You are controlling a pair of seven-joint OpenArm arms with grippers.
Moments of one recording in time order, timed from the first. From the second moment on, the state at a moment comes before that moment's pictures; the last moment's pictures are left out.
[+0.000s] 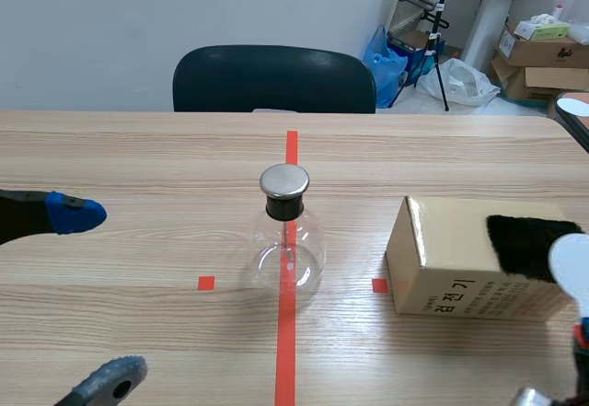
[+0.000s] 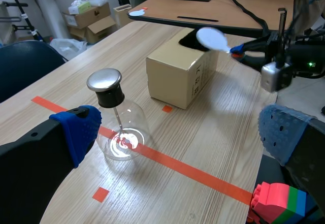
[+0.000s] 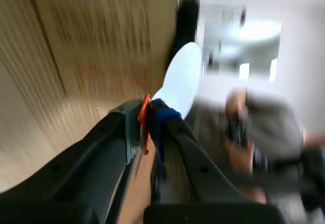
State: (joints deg) left arm 50.8 -36.2 -11.1 116.0 -1.5 -45.1 -34.6; right arm -35.7 -0.6 25.3 75.4 -77.3 -39.2 28.8
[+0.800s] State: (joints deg) left arm 50.8 -36.2 -11.1 116.0 -1.5 -45.1 -34.6; right arm -35.8 -1.0 24.9 75.4 -79.0 -39.1 30.6
